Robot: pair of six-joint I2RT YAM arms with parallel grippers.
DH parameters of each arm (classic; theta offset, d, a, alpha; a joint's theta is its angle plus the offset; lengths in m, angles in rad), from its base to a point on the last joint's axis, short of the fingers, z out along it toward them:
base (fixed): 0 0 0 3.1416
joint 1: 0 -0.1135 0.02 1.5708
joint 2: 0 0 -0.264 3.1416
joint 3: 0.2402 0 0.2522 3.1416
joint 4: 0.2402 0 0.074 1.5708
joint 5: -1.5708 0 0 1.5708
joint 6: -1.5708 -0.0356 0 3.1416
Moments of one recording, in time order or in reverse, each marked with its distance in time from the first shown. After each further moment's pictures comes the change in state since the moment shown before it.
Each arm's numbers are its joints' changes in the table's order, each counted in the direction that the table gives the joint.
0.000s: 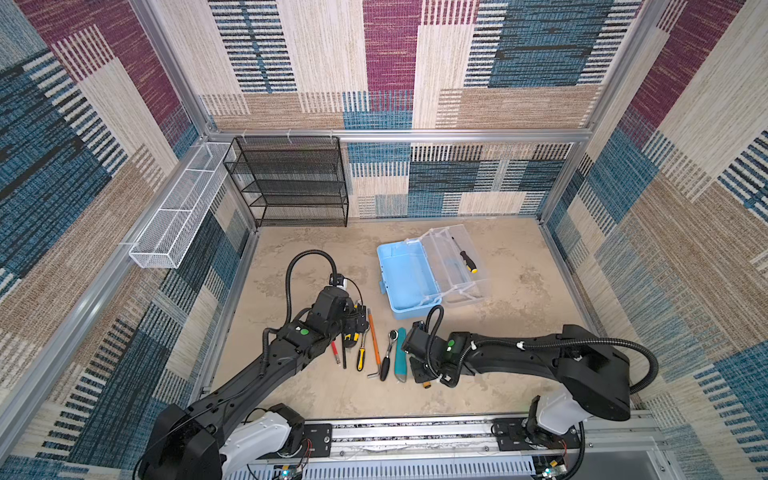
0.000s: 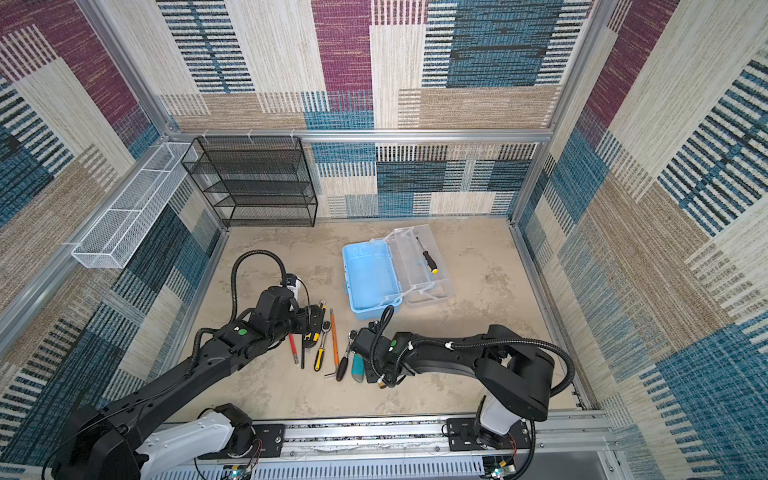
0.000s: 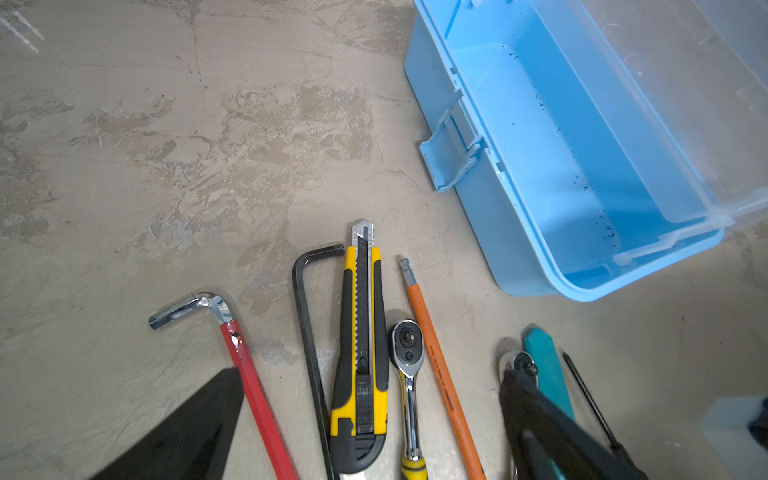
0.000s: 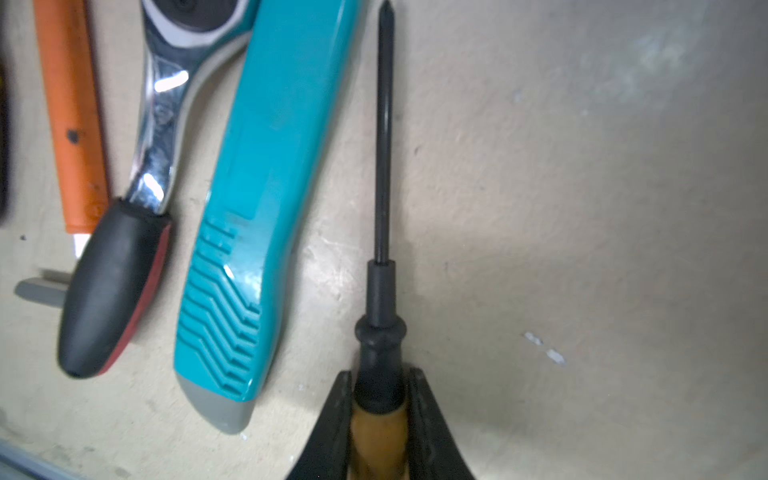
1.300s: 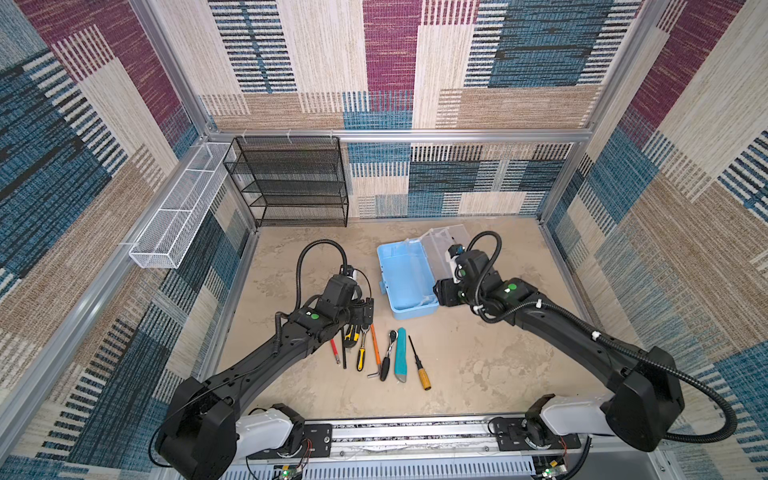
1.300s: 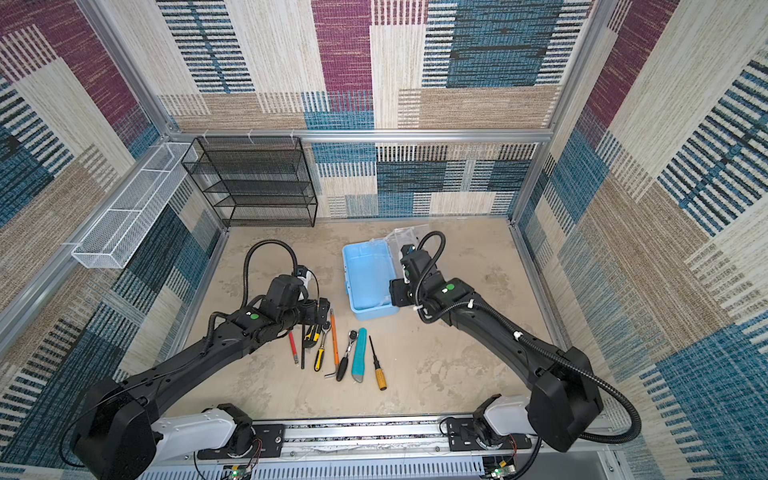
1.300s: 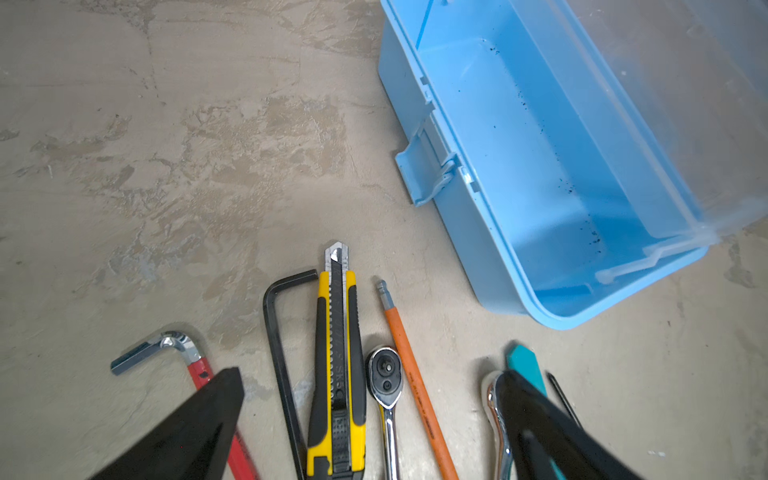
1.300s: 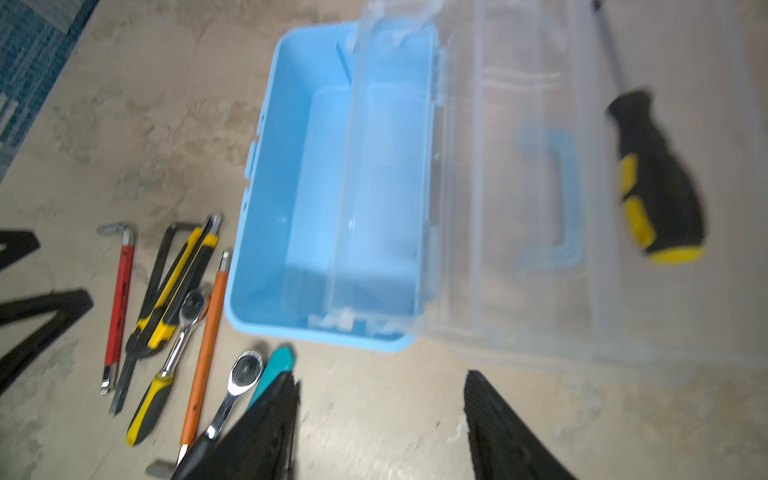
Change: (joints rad) left arm 0.000 0.142 0.110 -0.001 -0.041 -0.030; right arm 0.419 -0.249 0.217 0.023 -0.010 0.410
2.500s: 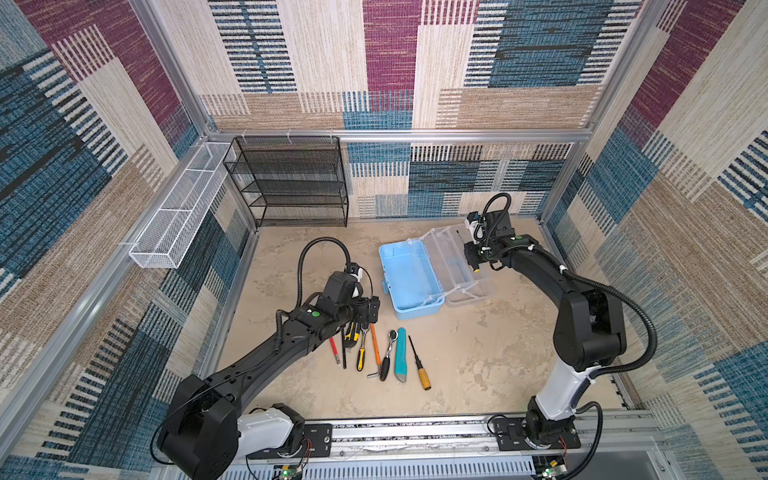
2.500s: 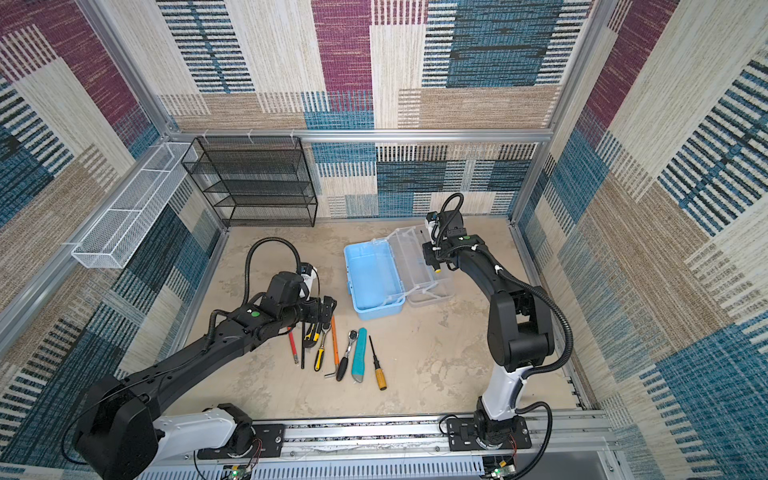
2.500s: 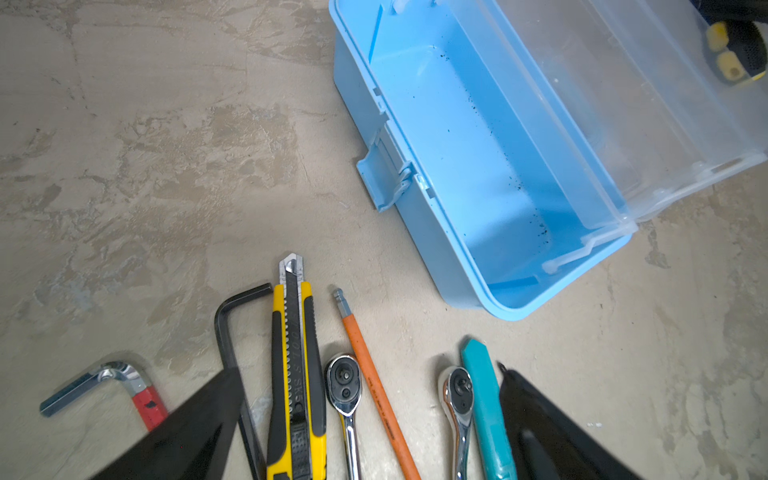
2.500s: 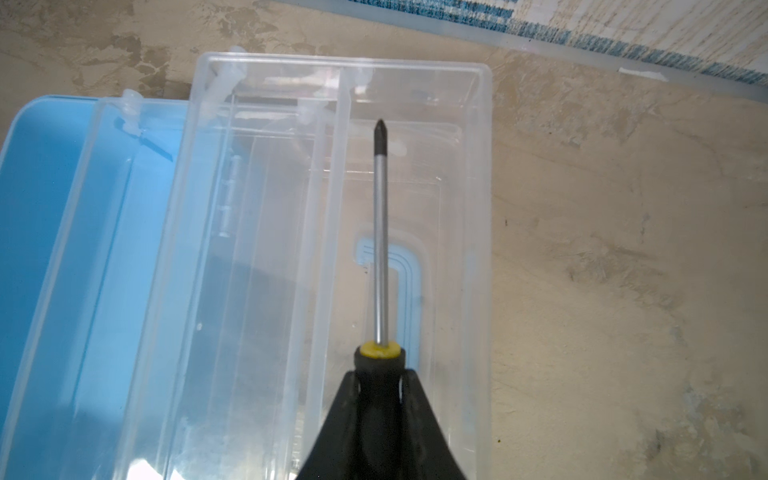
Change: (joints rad) left arm -0.002 0.016 0.021 -0.030 -0.111 -0.015; right arm 0.468 0.469 0.396 -0.027 0.192 0.443
